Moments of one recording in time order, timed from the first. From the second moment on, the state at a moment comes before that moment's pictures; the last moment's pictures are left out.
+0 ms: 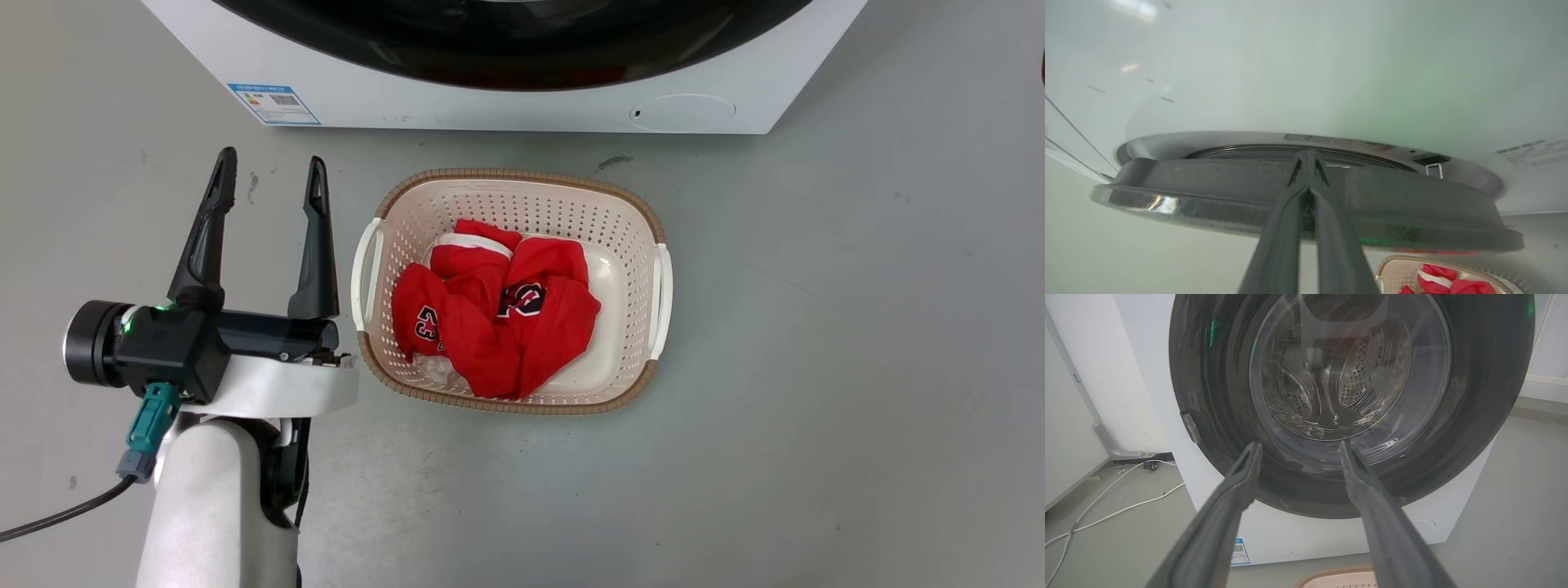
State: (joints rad) left arm -0.33 0.06 0.02 -0.03 -0.03 -0.11 -0.26; right arm -1.67 -0.18 0.09 1.28 1.14 0.13 0.47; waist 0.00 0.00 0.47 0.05
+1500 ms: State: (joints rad) left arm -0.18 0.05 -0.02 0.06 -0.03 -0.10 -0.26; right arm -1.13 -0.07 0.10 0.92 1.31 0.13 1.10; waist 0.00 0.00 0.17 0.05
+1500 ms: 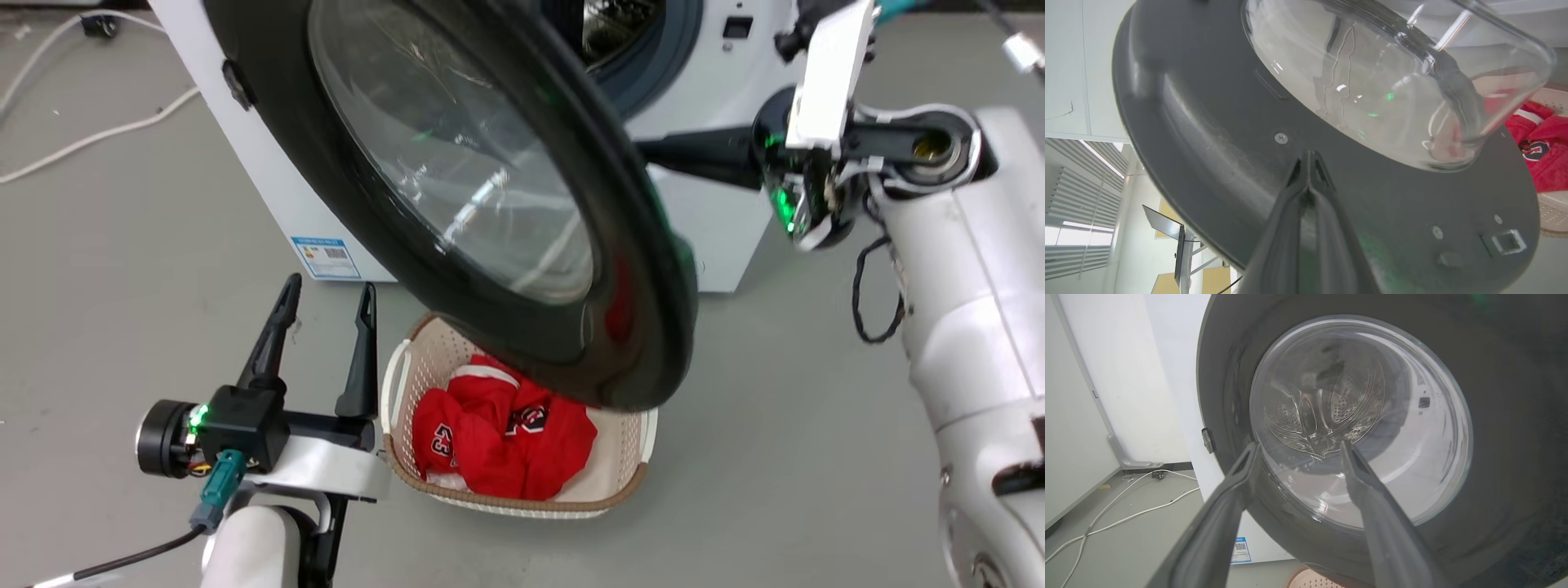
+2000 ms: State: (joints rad) left arm -0.12 0.05 -0.06 0.08 -0.03 -0.09 -0.26; right arm -0.86 -0.06 0.26 0.70 1.47 0.13 1.14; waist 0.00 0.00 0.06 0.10
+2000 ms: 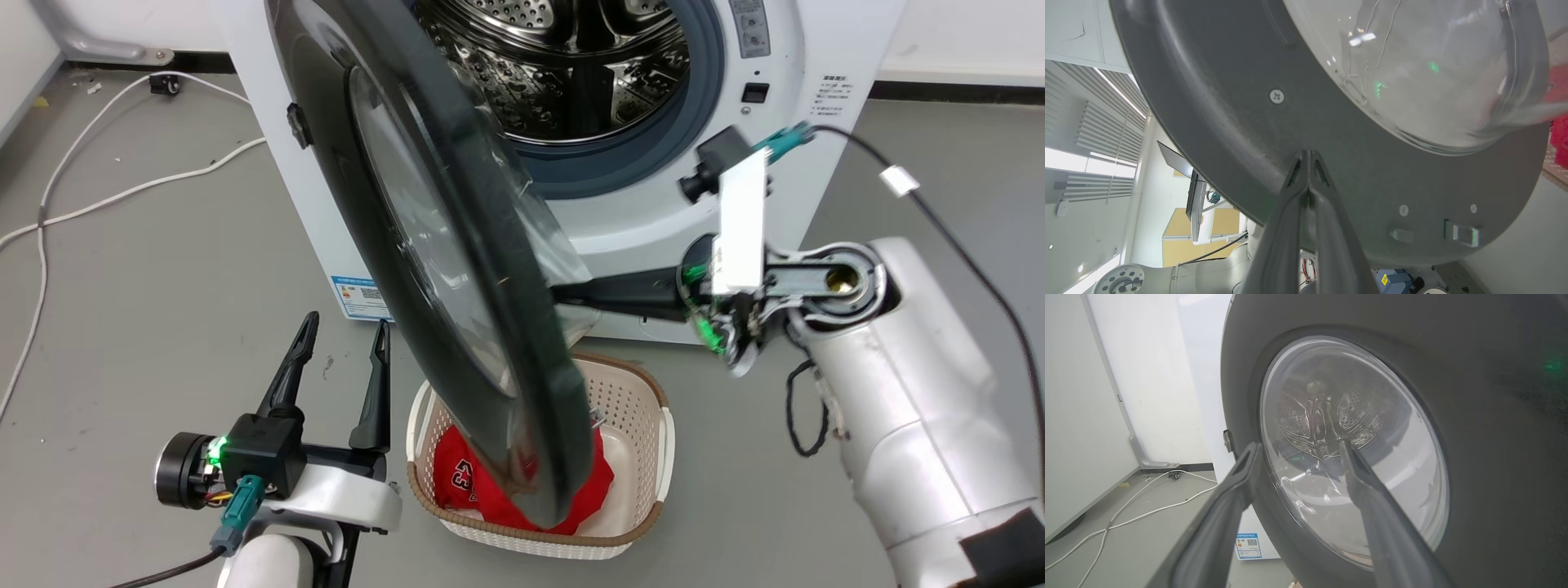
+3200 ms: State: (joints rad) left arm -0.06 0.05 -0.01 0.08 -0.03 -0.07 -0.26; right arm -0.16 -0.09 0.04 0.33 1.25 0.13 -0.19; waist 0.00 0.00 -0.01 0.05
